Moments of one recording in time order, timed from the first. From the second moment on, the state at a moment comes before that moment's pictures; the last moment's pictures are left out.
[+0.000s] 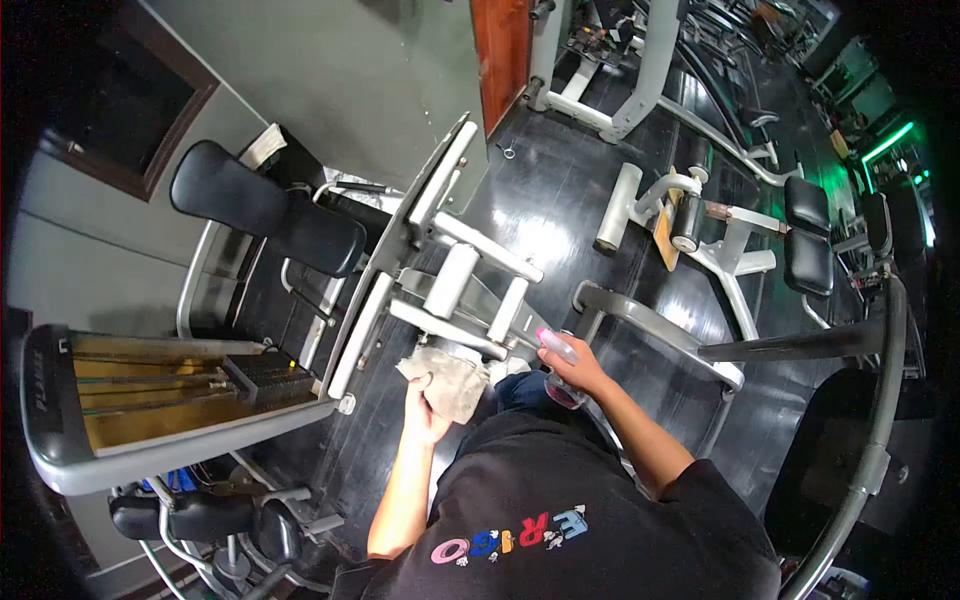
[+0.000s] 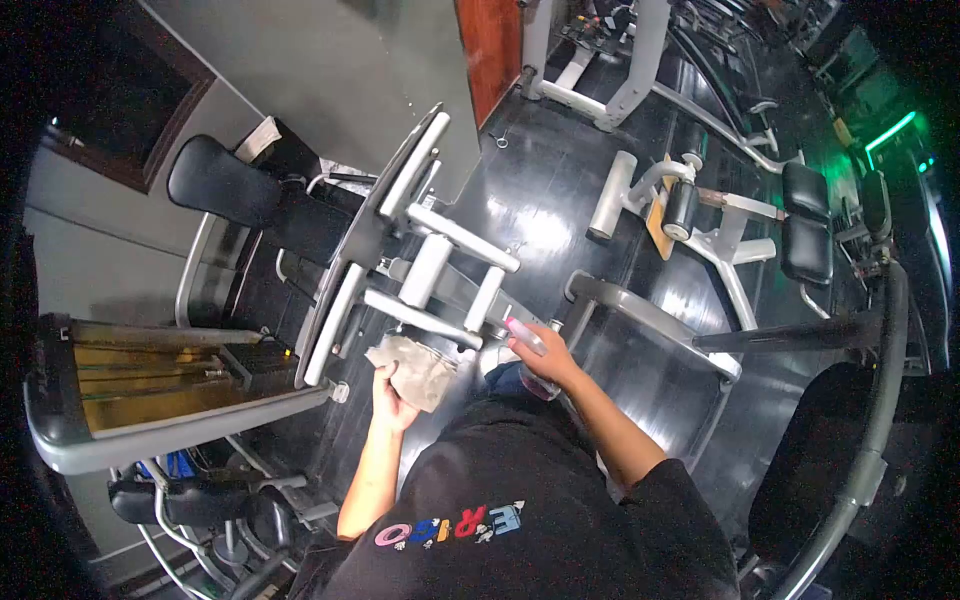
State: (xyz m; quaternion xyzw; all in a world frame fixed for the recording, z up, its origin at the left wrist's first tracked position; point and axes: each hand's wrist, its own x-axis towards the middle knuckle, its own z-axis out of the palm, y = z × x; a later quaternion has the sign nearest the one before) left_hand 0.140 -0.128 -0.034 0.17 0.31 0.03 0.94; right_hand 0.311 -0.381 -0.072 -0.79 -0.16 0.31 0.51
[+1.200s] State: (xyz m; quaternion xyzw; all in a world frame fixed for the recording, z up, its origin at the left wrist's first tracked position) left_hand 0.321 -0.183 -0.095 0.97 -0.11 -0.12 0.18; right_hand 0.350 -0.405 -0.068 -0.83 -0.19 0.30 0.43
